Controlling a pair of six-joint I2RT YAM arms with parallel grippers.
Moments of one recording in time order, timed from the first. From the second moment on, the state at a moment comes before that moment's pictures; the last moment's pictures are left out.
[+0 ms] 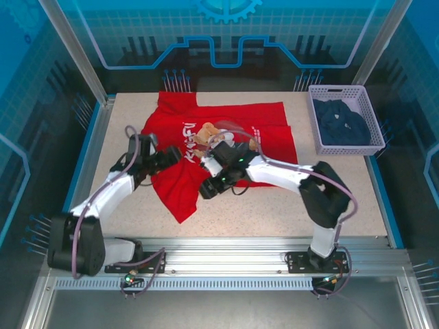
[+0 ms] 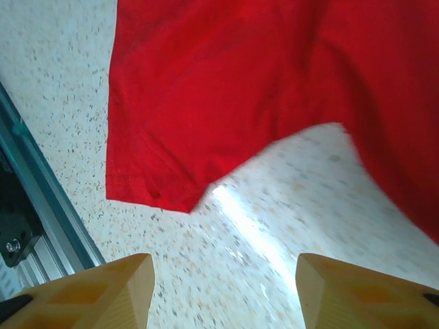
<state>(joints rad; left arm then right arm) -0.09 1.21 0.70 -0.31 0.22 -0.67 0.84 1.87 1.29 -0.52 -0.40 0.25</state>
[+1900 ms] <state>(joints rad) -0.62 1.25 0.55 -0.70 0.03 -0.79 0.83 2.04 1.41 -0.53 -0.40 0.34</state>
